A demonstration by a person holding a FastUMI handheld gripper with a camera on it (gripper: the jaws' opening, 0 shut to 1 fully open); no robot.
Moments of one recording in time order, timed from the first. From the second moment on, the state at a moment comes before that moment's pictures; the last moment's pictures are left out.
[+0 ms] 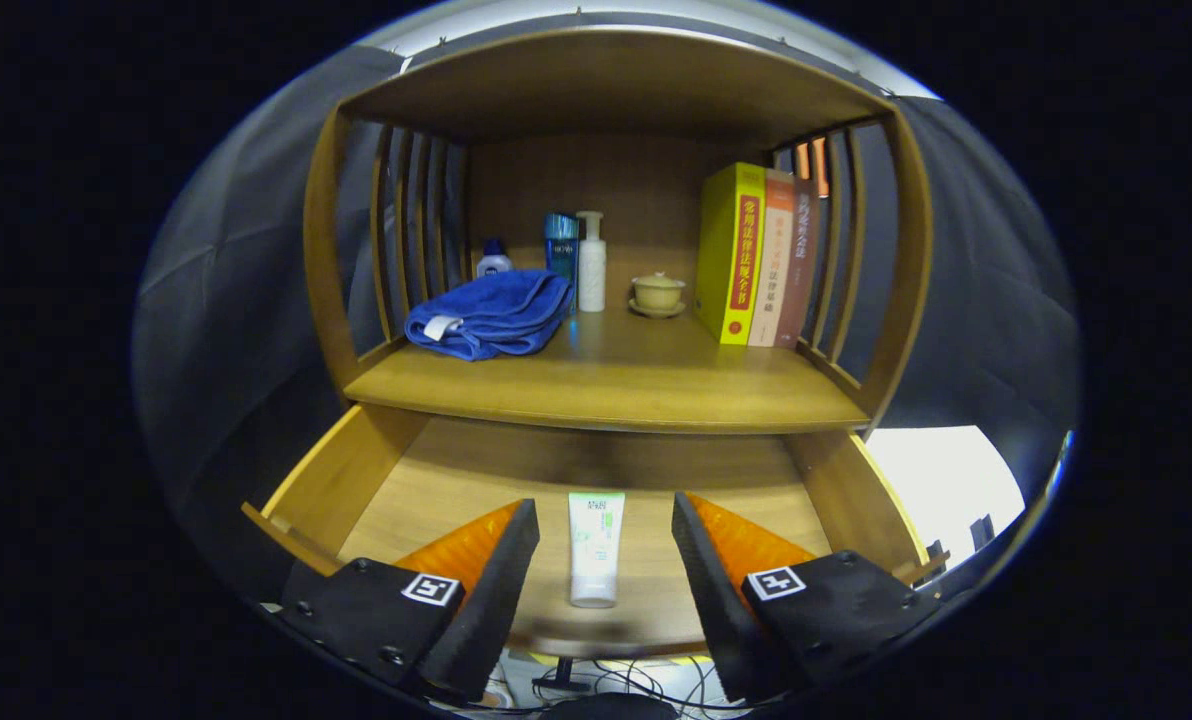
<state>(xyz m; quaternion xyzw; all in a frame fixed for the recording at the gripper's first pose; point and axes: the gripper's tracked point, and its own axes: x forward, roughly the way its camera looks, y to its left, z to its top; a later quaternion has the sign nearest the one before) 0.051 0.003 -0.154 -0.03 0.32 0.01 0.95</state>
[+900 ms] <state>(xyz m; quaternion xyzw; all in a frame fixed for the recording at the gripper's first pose) 0.079 0.005 -0.272 0.02 0.57 -0.01 0.82</state>
